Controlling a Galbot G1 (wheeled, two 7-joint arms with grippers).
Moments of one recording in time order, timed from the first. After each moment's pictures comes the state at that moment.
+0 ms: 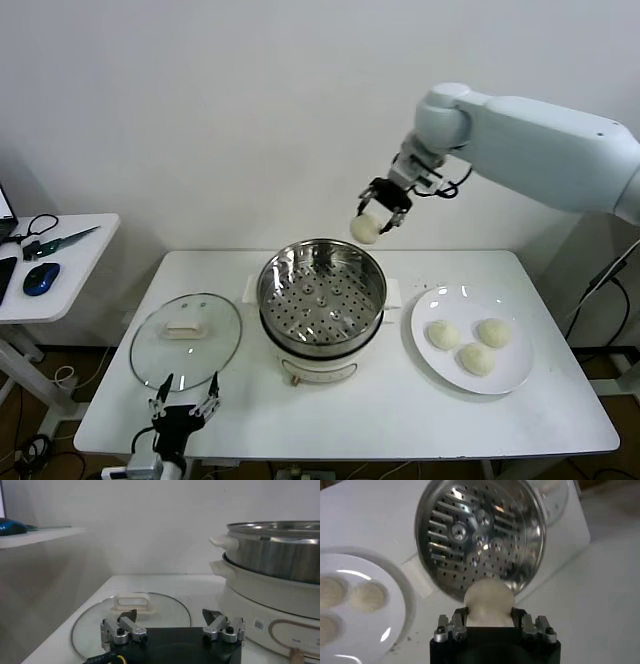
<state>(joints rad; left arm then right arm) 1.70 -1.44 -0.59 -1.98 -0.15 0.05 -0.08 0.79 1.14 -1.40 1.22 0.07 0.47 -1.03</state>
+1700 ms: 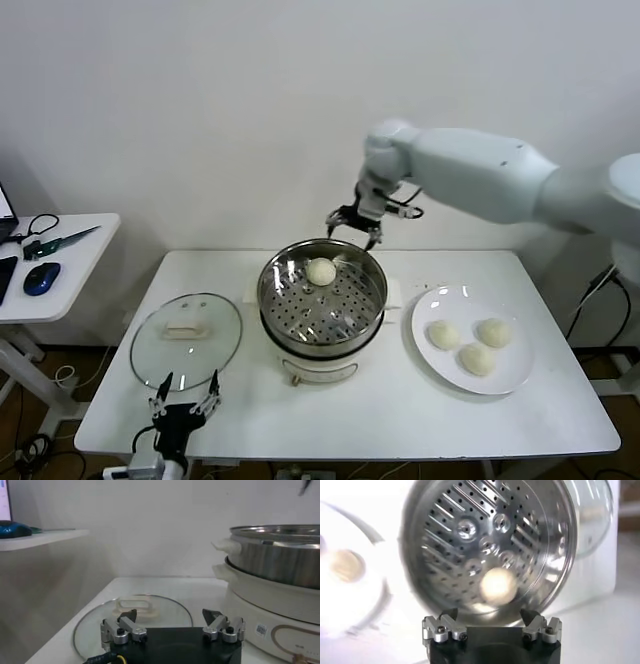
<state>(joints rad) 1.69 -1.45 -0.59 -1.98 -0.13 0.04 -0.09 0.84 1.07 -1.63 1.11 0.30 0.39 -1.02</state>
